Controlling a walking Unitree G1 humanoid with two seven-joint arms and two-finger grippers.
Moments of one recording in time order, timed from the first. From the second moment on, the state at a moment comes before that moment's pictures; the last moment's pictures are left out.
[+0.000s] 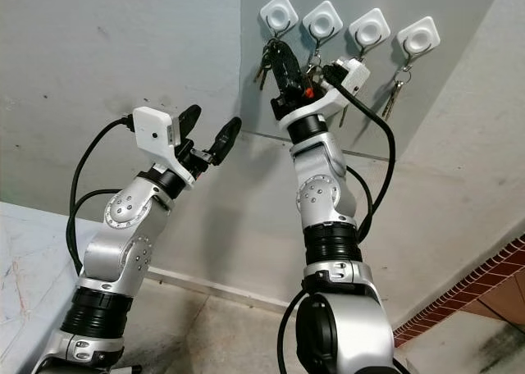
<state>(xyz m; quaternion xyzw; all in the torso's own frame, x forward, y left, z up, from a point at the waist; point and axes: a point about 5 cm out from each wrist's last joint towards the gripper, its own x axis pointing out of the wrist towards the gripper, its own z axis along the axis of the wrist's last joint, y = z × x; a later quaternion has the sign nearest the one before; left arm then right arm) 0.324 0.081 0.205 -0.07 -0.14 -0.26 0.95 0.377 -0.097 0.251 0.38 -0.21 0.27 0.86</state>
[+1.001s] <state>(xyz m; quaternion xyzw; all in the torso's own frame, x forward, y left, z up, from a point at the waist) 0.322 0.078 0.210 -0.08 -0.15 -0.26 0.95 0.379 -0.097 0.240 0.47 -0.18 0.26 0.82</state>
